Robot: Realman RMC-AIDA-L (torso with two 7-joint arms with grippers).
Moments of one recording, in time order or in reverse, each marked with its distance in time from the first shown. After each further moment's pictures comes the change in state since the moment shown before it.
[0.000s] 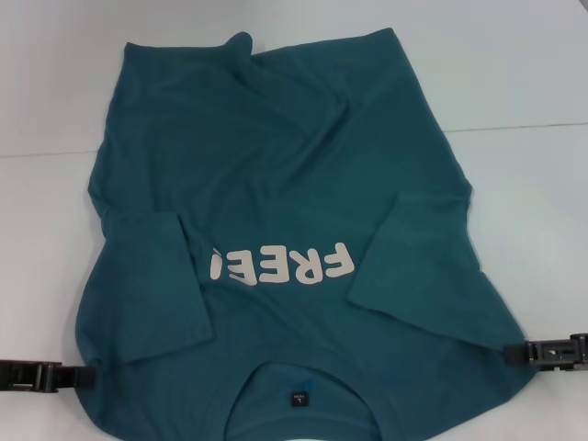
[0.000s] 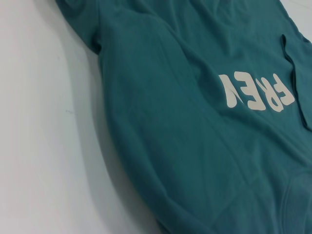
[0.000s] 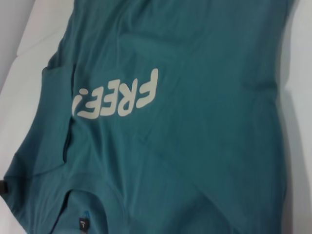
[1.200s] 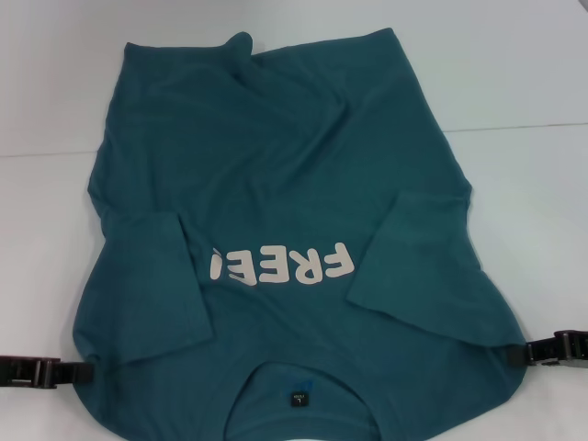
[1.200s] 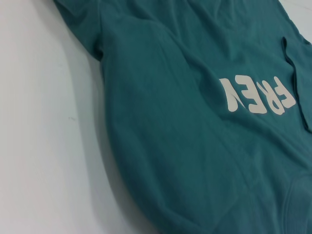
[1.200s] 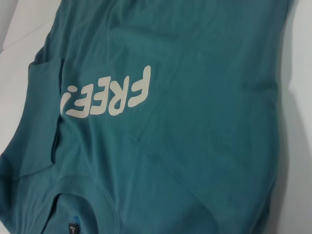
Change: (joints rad) left arm -0.005 0.003 0.000 0.002 0.000 -0.002 0.001; right arm 0.035 0.024 0.015 0.000 -0.061 0.037 0.023
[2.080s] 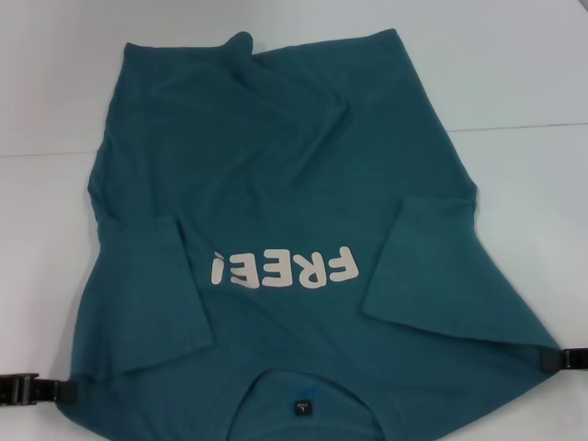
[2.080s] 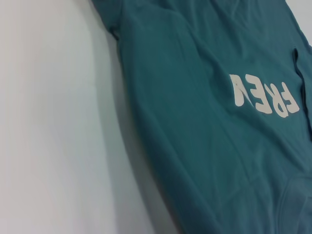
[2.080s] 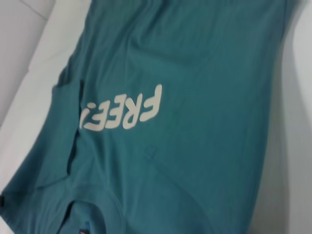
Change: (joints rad) left arm 0.040 0.006 -0.049 0.032 0.008 0.078 -0.076; right arm -0.073 -0.008 0.153 -0.003 0.011 -0.086 -0.164
